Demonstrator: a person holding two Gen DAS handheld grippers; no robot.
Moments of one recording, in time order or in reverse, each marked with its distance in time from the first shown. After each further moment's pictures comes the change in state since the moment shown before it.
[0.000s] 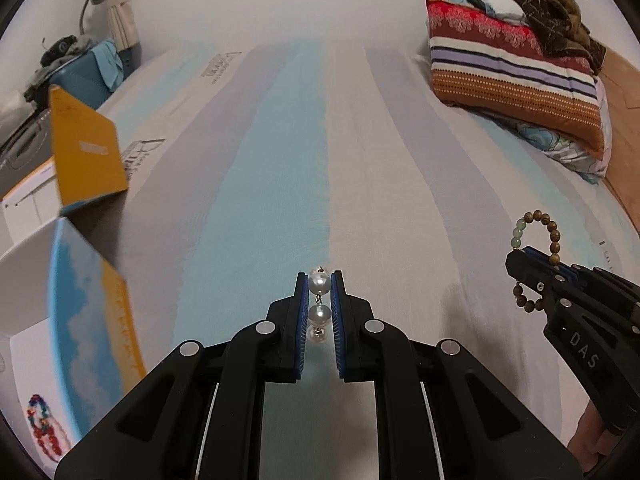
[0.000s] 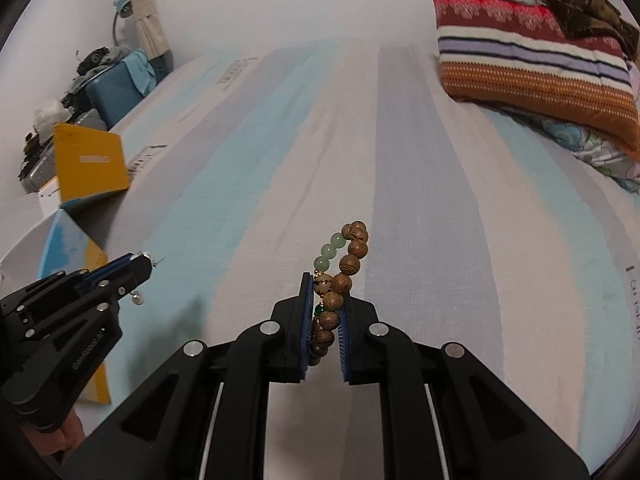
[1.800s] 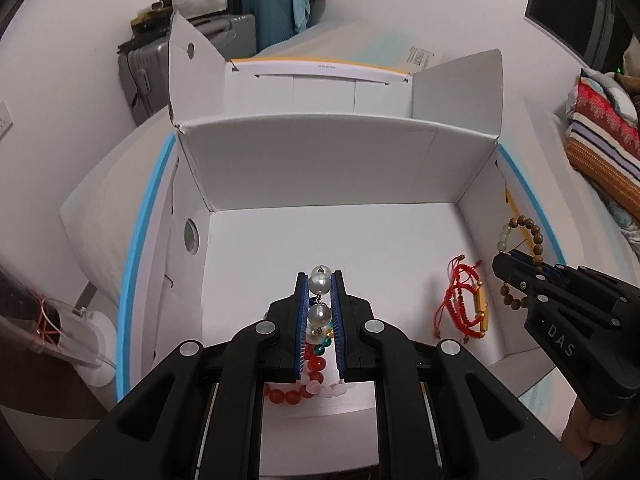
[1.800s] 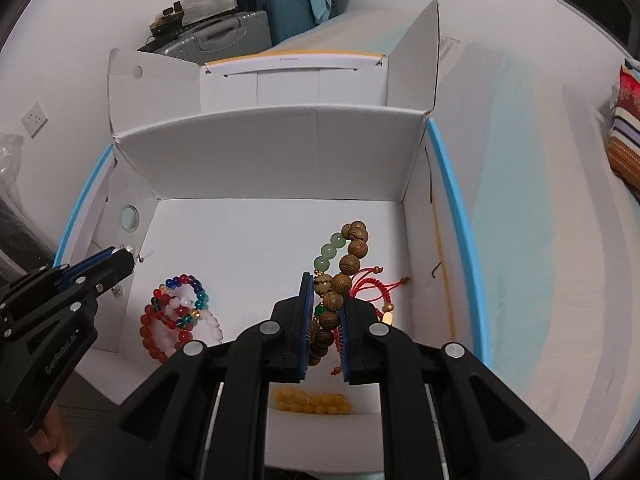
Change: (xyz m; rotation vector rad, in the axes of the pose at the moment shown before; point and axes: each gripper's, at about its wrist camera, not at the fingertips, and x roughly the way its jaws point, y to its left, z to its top) left arm -0.138 0.321 -0.134 -0.350 0.043 0.232; right arm -0.002 0.365 -0.059 -0.347 0.140 0.225
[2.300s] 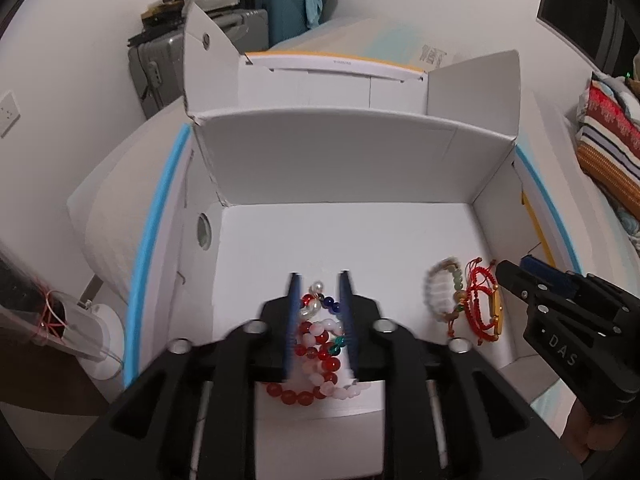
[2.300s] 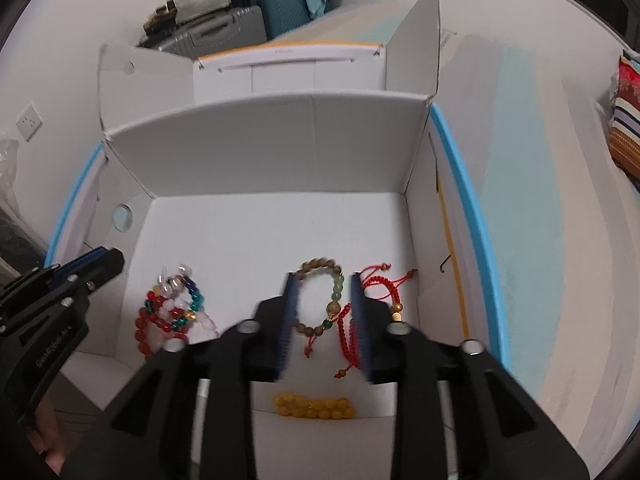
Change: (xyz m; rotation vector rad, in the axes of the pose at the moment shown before) left arm -0.003 0.011 0.000 -0.026 -0.001 0.030; right arm -0.005 -0.002 -0.004 0.030 -0.024 0.007
